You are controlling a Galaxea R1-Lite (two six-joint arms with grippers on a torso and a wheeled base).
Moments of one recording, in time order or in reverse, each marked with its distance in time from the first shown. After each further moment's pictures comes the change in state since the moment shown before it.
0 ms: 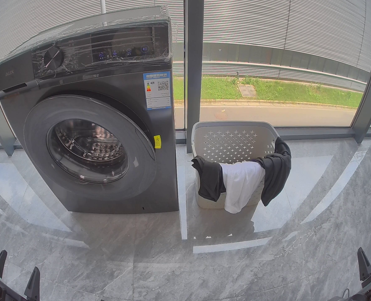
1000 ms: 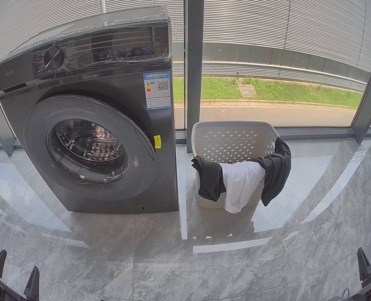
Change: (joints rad) left arm 0.000 0.000 0.000 -0.003 0.004 -0.006; right arm 0.000 0.000 0.000 0.002 -0.001 0.001
